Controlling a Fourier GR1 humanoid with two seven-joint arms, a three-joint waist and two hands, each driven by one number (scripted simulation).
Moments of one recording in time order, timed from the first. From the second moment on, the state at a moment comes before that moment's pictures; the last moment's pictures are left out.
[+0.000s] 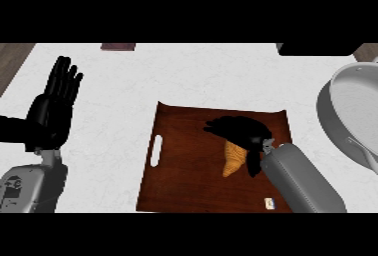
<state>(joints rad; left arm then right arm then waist) -0.27 0.22 0.07 -1.56 0.15 0.12 0.06 -0.51 -0.20 0.41 -1.09 1.04 0.44 -0.31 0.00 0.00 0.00</state>
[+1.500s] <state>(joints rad) -0.27 0.20 0.10 -1.53 0.14 0.10 0.03 -0.35 -0.03 0.52 -1.43 1.15 0.07 0.31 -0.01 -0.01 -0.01</state>
